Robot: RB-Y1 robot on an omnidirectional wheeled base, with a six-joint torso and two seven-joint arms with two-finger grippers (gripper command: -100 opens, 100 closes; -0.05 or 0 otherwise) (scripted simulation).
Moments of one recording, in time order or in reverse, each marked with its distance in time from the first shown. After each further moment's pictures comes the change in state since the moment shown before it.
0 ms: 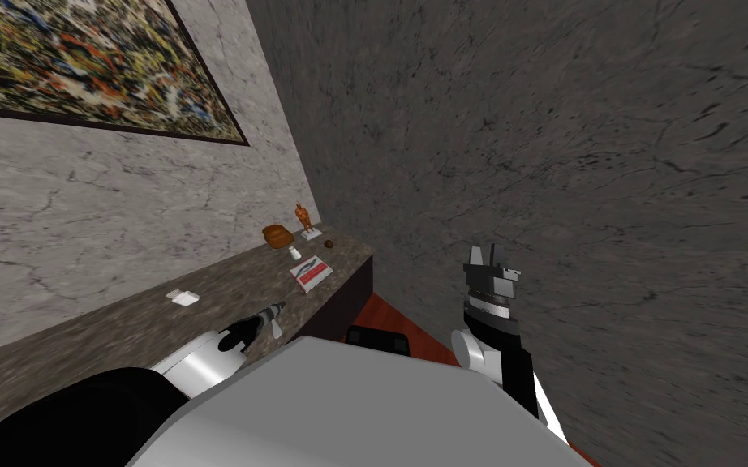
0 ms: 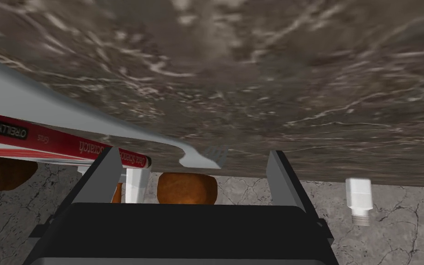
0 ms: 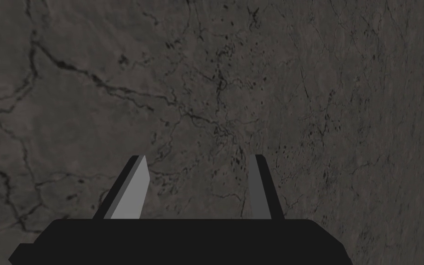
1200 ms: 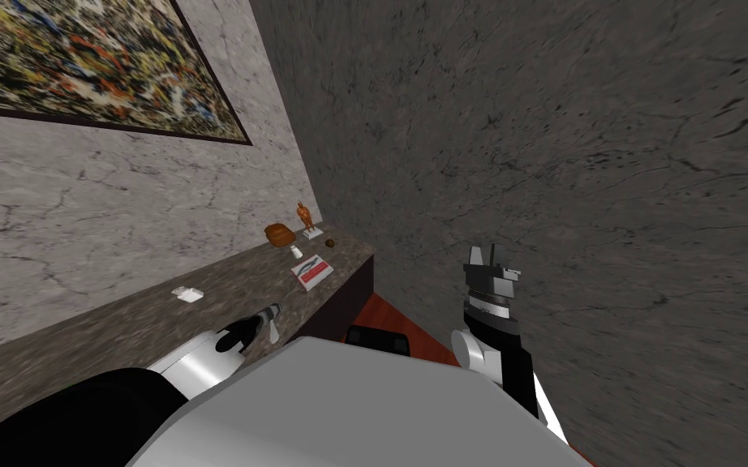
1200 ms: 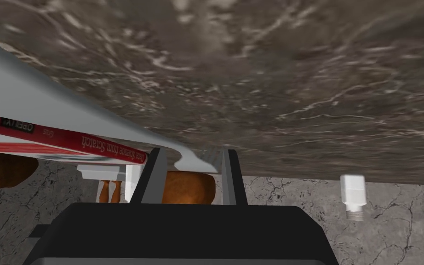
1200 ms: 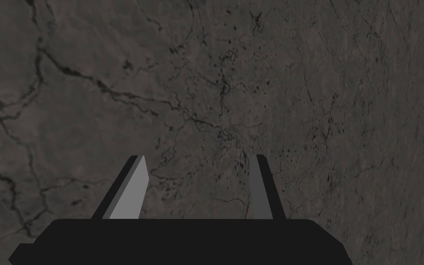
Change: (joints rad) left arm 0.020 0.011 0.009 -0.043 0.007 0.021 0.002; right arm 0.000 0.000 0.000 0.000 0.000 0.000 0.000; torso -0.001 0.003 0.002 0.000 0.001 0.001
